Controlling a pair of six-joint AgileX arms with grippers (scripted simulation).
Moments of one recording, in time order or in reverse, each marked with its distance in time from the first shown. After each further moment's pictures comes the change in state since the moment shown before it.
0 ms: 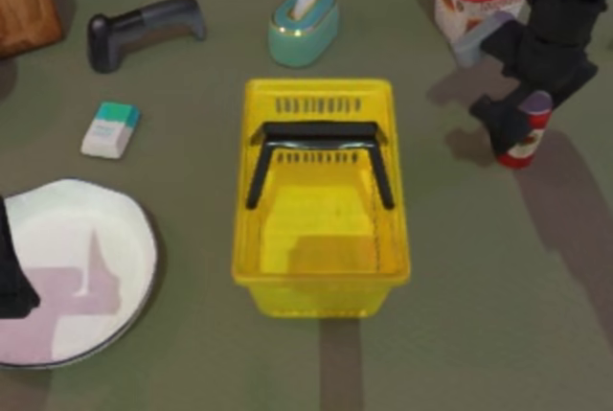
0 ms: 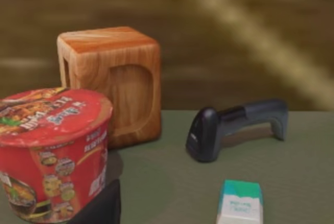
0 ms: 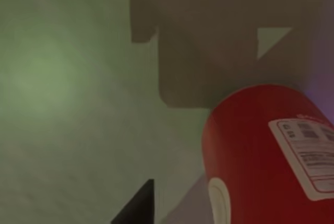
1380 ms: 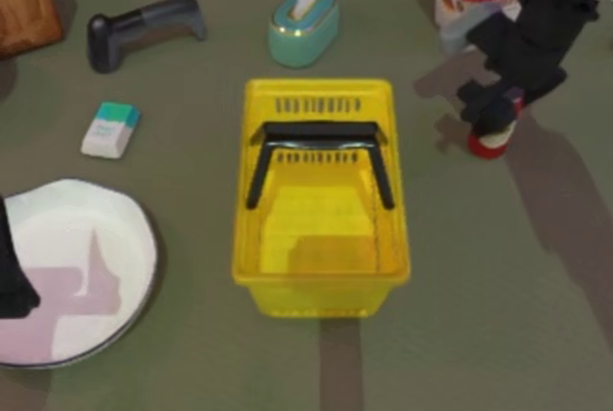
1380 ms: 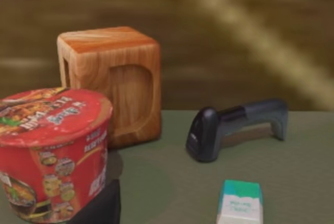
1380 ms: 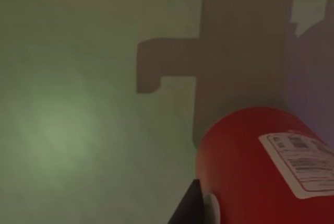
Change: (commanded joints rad) left arm 0.000 0.000 0.000 0.000 0.000 0.000; right arm 0.012 -0.019 -0.059 0.156 -0.098 0.045
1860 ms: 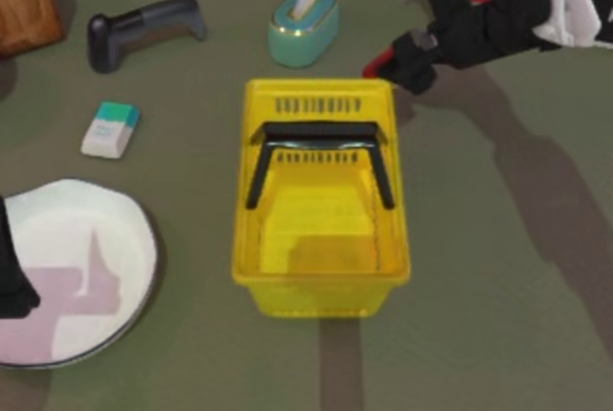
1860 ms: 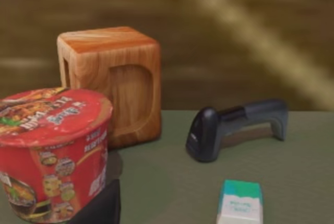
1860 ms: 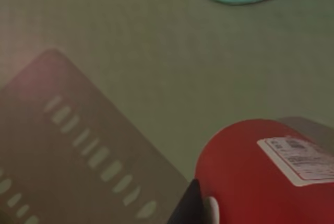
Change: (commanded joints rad) left arm 0.000 0.000 0.000 0.000 0.000 0.000; right arm 0.044 -0.079 -0.266 0.743 -0.399 0.215
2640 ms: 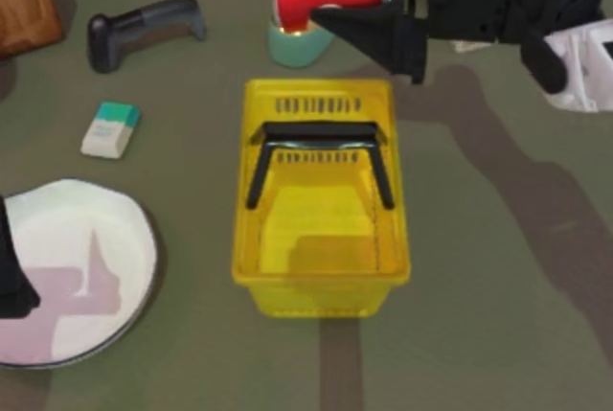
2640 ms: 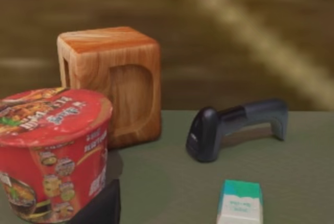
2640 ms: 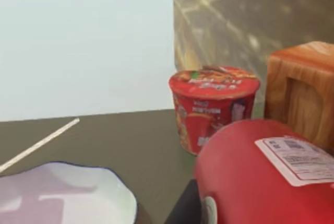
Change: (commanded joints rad) left arm 0.000 0.000 0.000 0.000 0.000 0.000; right arm 0.064 -0.235 -0.418 1.080 -0.607 0.307
